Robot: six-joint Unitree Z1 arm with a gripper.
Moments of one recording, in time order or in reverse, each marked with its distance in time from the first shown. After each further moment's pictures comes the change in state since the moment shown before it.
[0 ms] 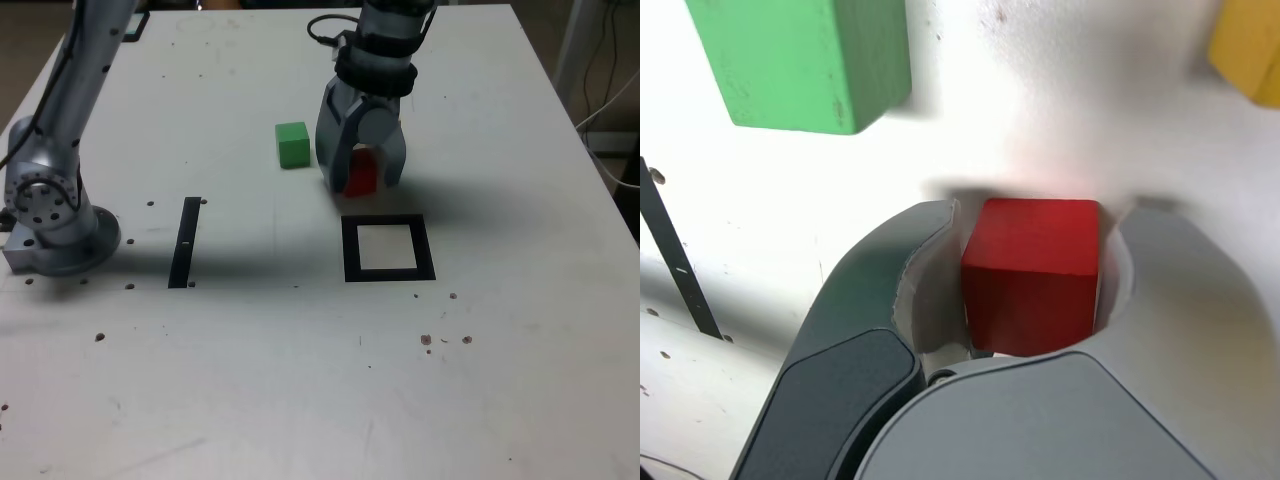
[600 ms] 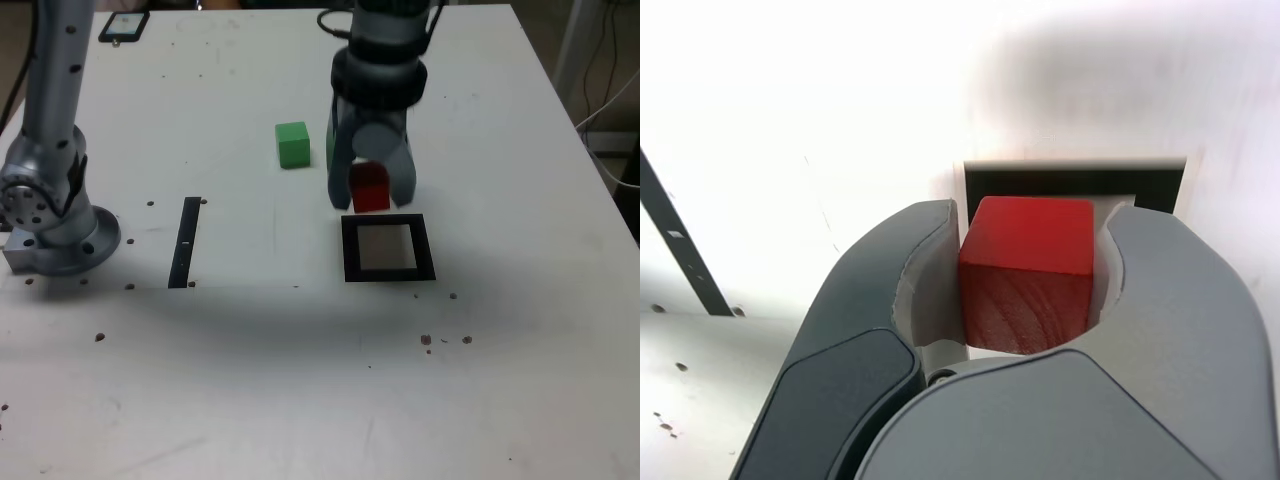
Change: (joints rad) arm -0.297 -0.168 0.095 -0.074 0.053 -0.068
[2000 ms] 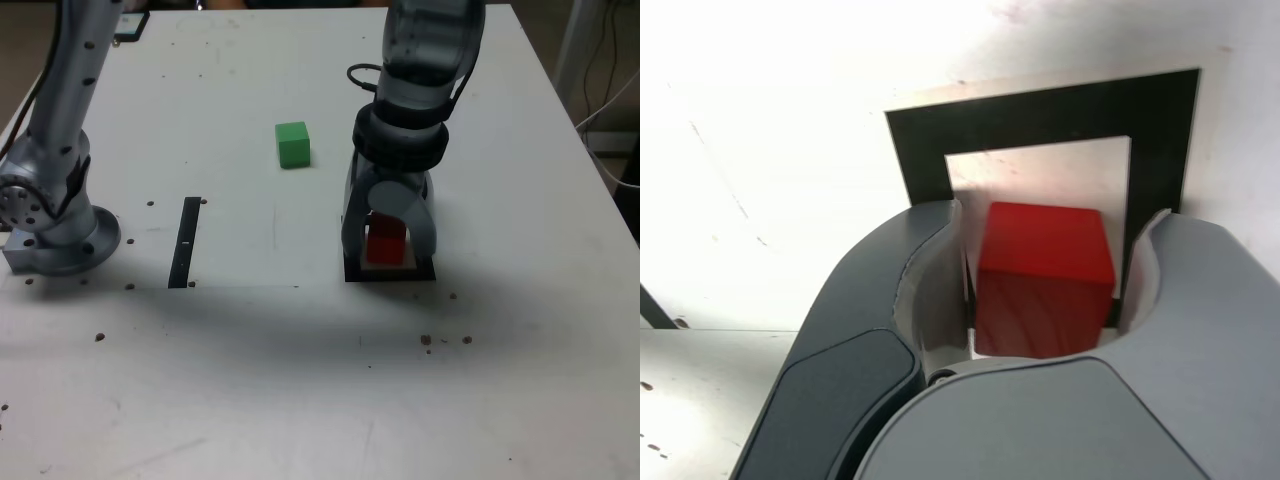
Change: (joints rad) arm -0.055 0.108 -0.006 -0.058 -0.023 0.035
